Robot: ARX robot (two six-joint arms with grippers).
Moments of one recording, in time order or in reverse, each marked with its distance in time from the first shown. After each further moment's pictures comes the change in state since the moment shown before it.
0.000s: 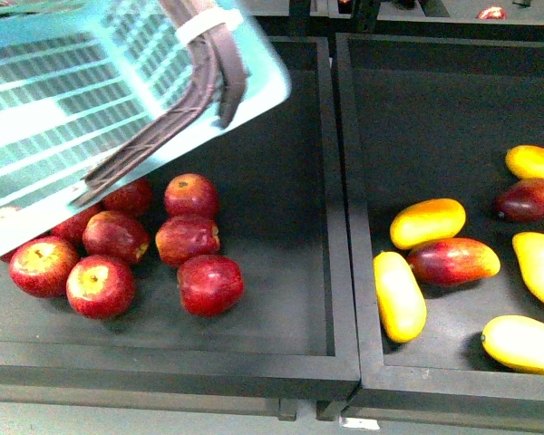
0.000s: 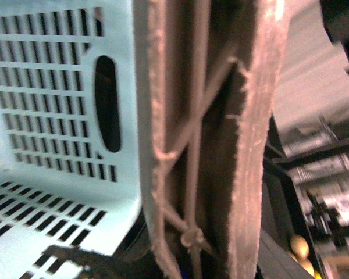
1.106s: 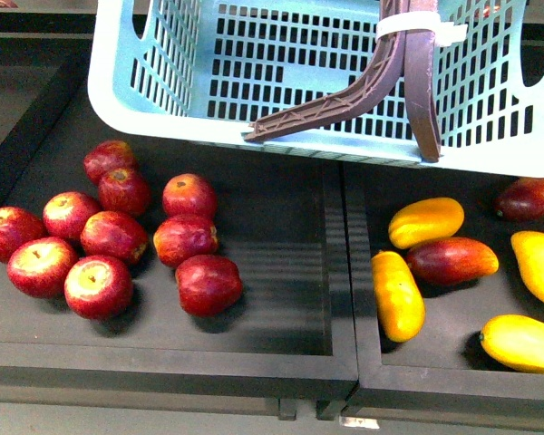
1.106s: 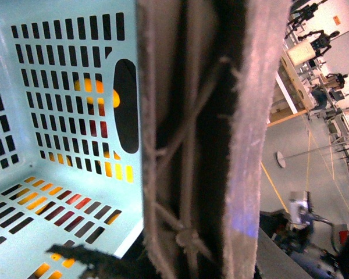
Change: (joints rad) left arm -0.149 0.362 0.592 -0.437 0.568 0.270; right arm -0.443 1.404 0.274 0.340 -0.200 -0.278
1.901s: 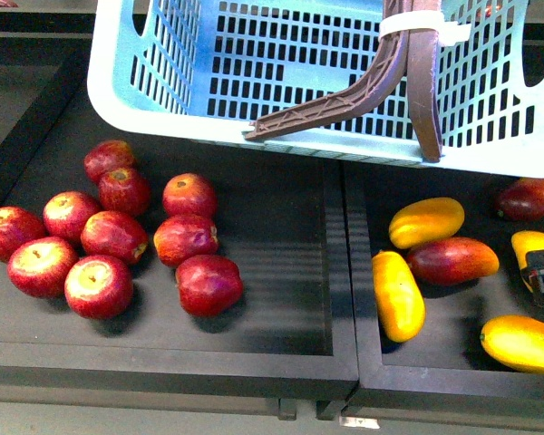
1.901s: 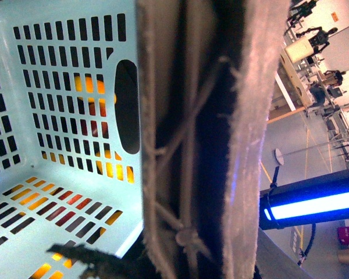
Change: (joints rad) left arm -0.001 0.000 0.000 0.000 0.001 0.000; right arm 0.180 0.981 0.589 0.261 0.154 -0.098
